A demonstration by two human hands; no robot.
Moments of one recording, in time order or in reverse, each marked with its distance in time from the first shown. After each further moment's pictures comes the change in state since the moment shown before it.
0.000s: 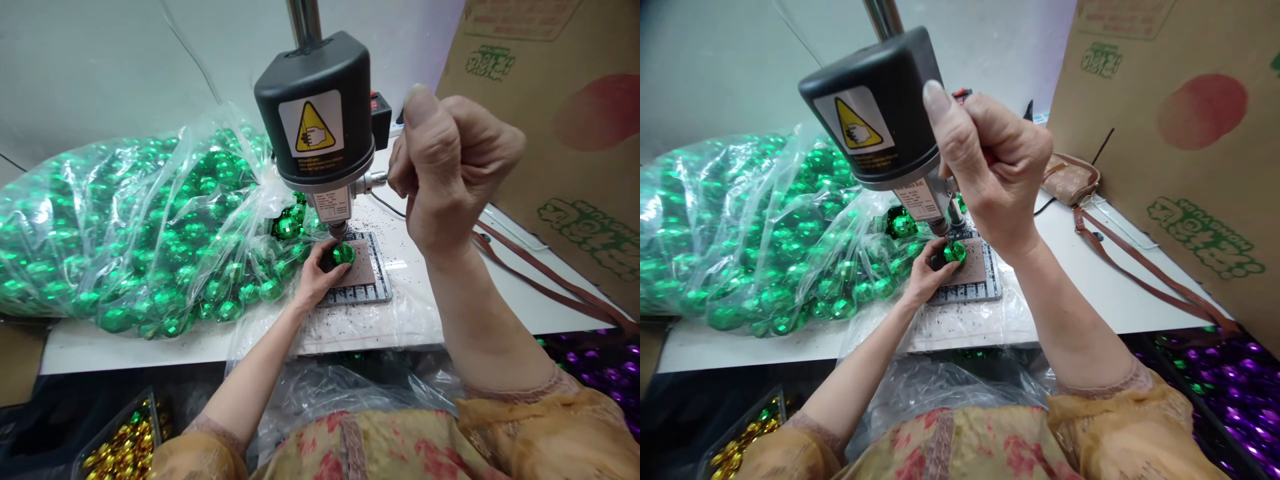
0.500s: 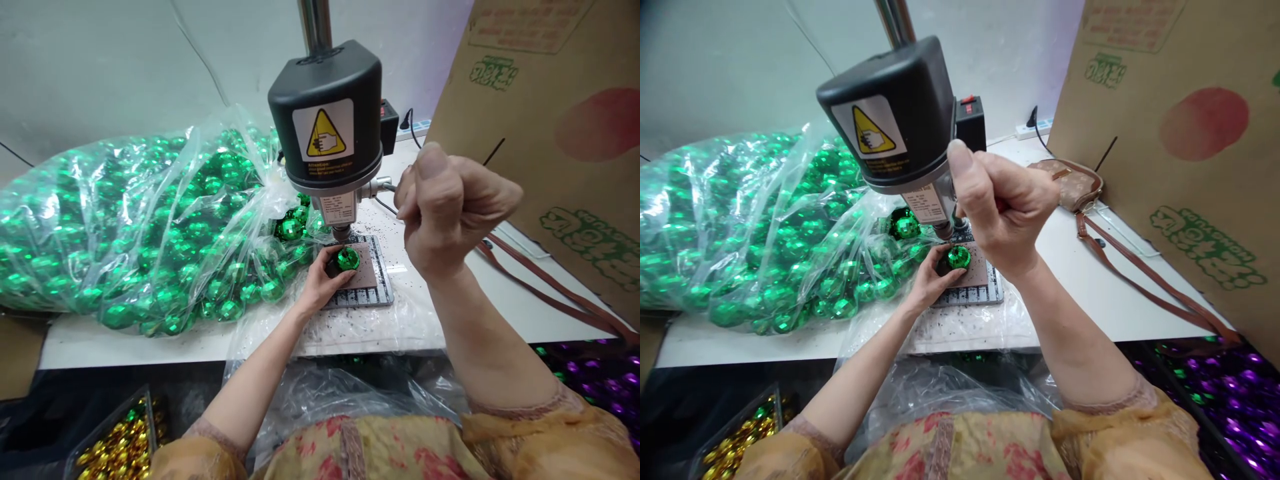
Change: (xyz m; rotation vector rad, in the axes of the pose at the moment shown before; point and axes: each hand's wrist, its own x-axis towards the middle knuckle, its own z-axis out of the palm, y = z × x) left_hand -0.006 0.003 0.004 -0.050 -0.074 -0.022; right_hand -0.021 -0.004 -0.005 -0.013 0.047 -0.006
